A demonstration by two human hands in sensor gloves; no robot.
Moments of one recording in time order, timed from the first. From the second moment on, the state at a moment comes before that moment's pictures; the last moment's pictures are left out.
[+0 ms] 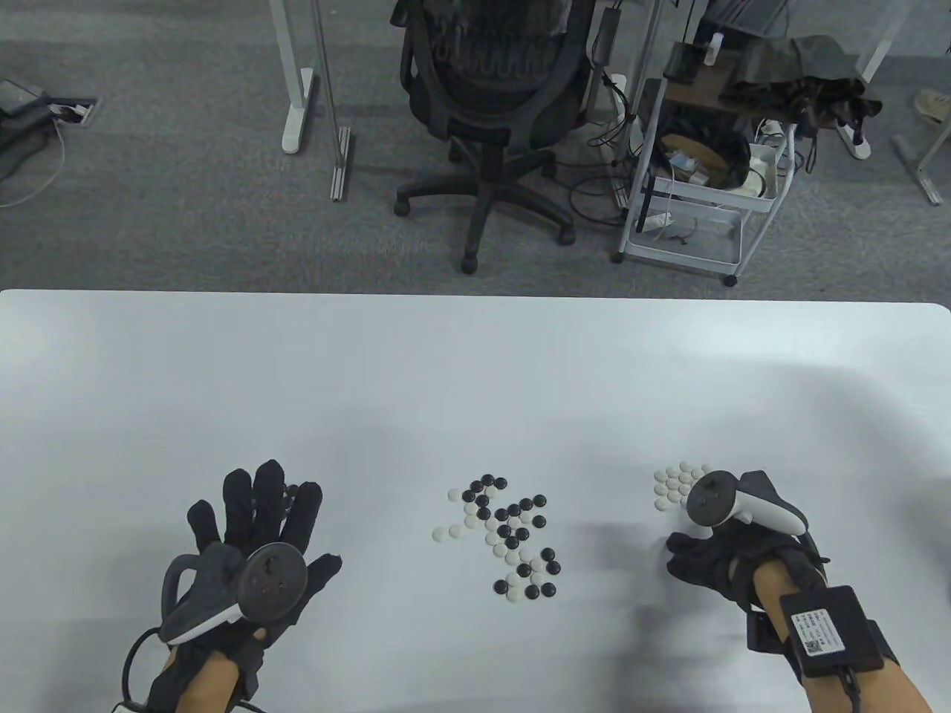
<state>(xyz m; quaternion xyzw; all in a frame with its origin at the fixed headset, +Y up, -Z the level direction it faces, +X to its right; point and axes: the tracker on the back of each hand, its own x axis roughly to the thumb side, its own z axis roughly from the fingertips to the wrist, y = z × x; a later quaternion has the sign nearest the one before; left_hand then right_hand) -0.241 -0.683 -0.217 -0.08 -0.14 0.05 0.98 0.295 -0.754 -0.322 0.01 0.45 0.89 0.07</state>
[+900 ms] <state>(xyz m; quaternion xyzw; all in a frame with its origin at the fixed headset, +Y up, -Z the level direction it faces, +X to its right) -0.241 -0.682 -0.217 -0.08 -0.14 0.05 0.99 0.143 -0.711 -0.383 0.16 0.41 0.89 0.16</state>
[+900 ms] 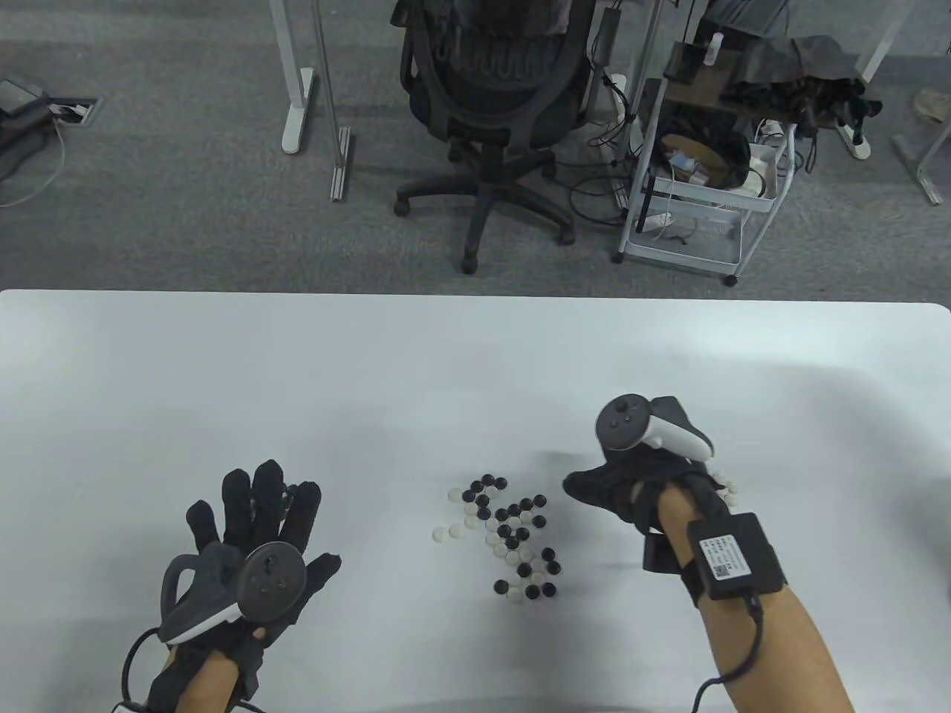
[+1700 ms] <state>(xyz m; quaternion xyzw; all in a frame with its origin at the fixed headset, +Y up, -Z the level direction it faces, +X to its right) -0.250 -0.685 -0.222 -0.09 -0.12 0.06 0.99 0.091 -0.760 -0.459 0.04 0.38 0.91 0.14</state>
